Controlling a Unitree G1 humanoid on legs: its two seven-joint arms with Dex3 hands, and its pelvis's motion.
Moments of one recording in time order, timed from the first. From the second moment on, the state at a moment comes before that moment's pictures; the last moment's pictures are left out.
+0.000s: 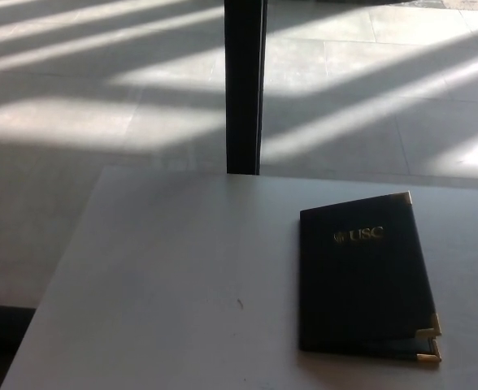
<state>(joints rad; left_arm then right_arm) -0.16 0.48 0.71 1.09 -0.35 0.04 0.14 -0.39 -0.36 -0.56 -0.06 0.57 0.50 -0.28</state>
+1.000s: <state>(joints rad) -0.16 0.49 0.69 1.10 -0.38 0.04 0.15 -0.32 -0.10 -0.36 0.10 0.45 0.45 -0.27</state>
